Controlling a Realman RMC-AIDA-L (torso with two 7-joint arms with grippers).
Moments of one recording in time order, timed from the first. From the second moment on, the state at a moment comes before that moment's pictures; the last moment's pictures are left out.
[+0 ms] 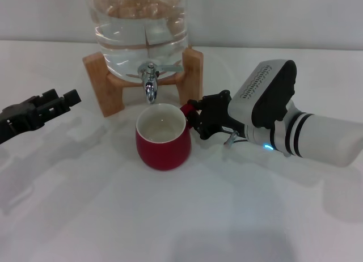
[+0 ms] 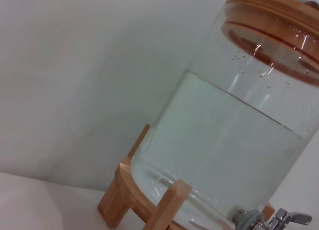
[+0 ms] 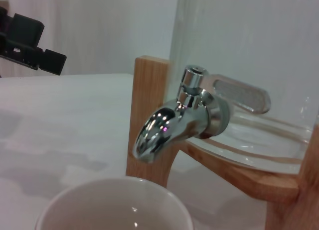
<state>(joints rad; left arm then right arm) -0.28 -2.07 0.65 0.75 -1.47 -1.43 1.46 0.77 2.03 0.81 0.59 -0.09 0.37 -2.49</state>
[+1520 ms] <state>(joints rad) -0.27 -2.07 0.65 0.75 -1.46 -1.43 1.46 0.77 2.03 0.82 0.57 -0.09 0.40 -2.49</state>
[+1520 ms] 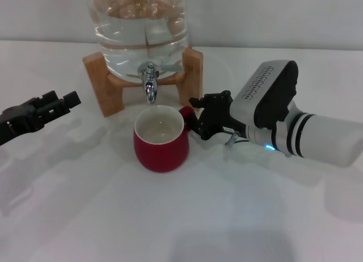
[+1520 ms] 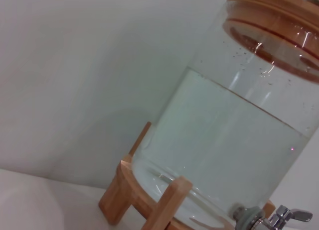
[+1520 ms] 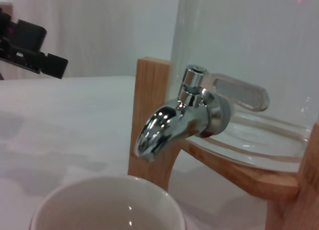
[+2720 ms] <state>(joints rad) -0.28 -2.07 0.65 0.75 -1.46 -1.43 1.46 0.79 2.03 0.78 0.56 -0.09 0.39 -2.47</state>
